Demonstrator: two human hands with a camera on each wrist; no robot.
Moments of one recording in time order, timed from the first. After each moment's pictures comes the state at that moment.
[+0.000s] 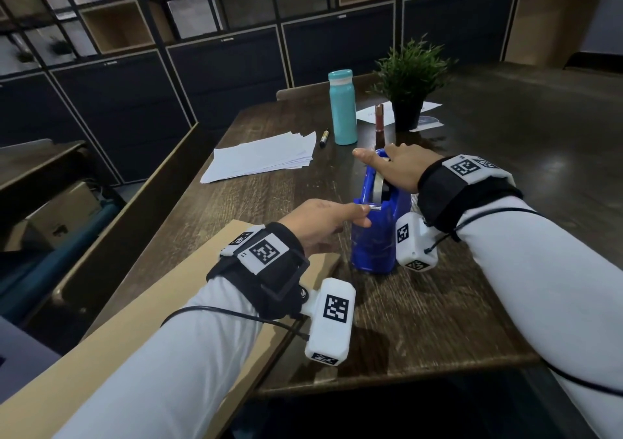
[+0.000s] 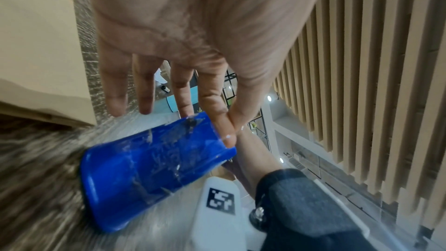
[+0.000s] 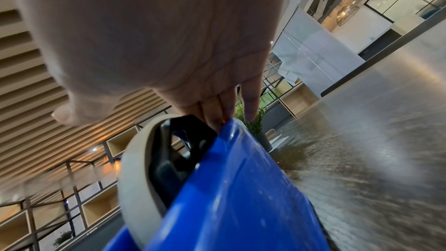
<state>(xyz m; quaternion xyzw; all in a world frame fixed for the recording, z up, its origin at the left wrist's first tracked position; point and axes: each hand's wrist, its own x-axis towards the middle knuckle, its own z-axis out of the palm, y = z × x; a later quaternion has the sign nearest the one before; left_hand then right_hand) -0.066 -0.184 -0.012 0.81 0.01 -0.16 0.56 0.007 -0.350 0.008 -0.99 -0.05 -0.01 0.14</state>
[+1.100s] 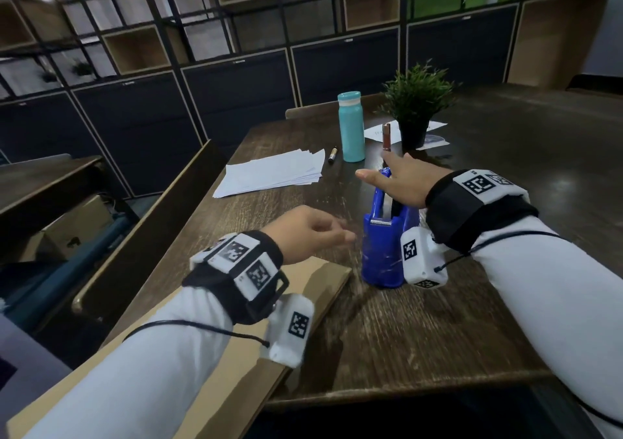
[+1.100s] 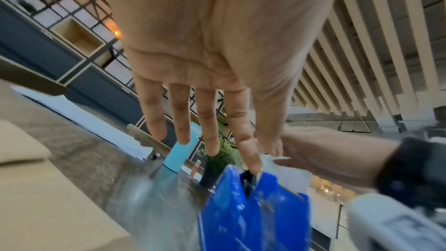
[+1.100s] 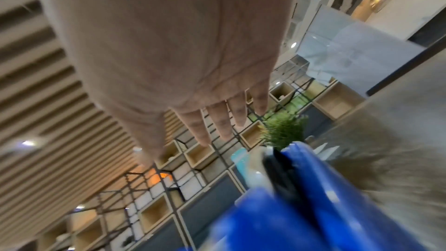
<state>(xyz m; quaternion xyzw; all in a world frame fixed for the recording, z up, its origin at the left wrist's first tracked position) -0.074 -0.142 0.010 0.94 -0.17 -0.10 0.29 -0.020 -0.339 0.027 -0.98 -0.10 -0.02 0.18</state>
